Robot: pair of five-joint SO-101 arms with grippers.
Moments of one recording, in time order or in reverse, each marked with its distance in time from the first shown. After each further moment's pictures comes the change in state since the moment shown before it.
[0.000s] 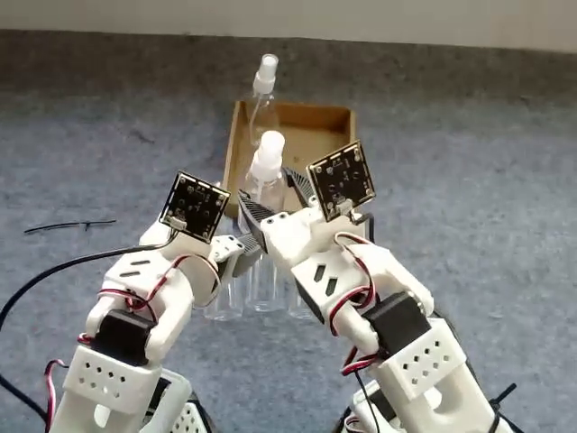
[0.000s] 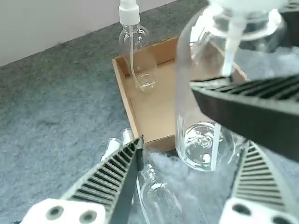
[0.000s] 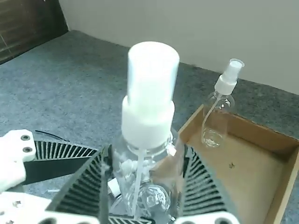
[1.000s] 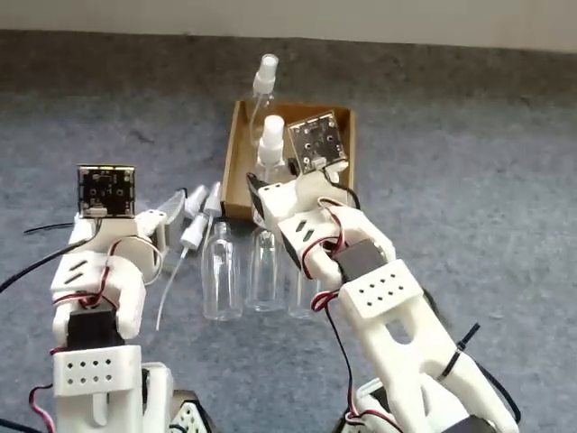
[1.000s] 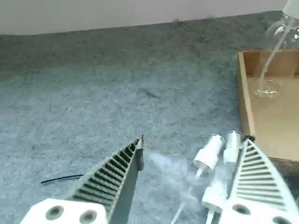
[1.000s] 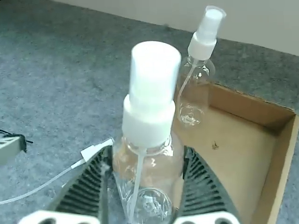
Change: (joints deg) left arm -24.0 0.0 6.3 -9.1 0.0; right arm 6.1 23.7 0.1 -15.8 0.0
